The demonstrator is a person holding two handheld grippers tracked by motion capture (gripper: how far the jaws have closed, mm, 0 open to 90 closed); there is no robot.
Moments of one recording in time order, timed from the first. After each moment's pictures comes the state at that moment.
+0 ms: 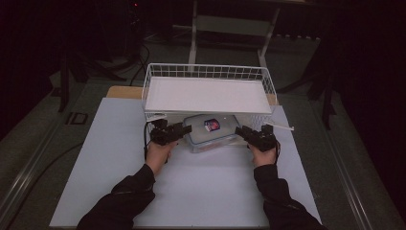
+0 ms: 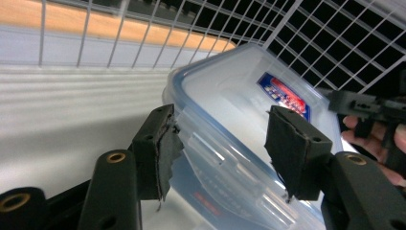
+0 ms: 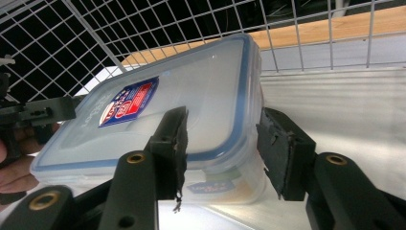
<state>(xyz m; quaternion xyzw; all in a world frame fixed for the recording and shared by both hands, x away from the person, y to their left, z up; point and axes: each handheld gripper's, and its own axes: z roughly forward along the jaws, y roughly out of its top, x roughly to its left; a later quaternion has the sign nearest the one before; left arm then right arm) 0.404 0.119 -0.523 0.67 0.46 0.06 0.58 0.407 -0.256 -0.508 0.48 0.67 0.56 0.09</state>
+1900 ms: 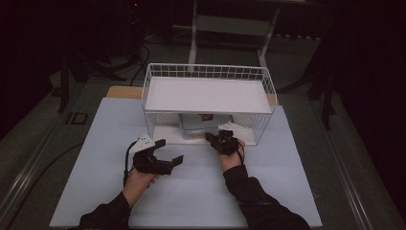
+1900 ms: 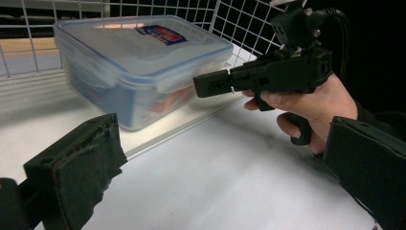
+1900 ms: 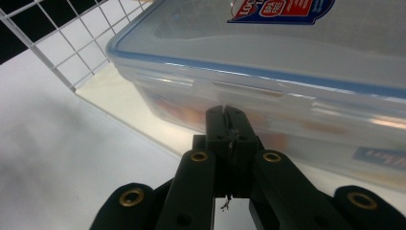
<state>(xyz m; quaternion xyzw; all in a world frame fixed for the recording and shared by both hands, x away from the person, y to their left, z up) 0.298 0.141 -0.500 0.72 0.37 0.12 0.58 0.394 -0.135 -0.521 0.42 0.76 0.48 0.14</state>
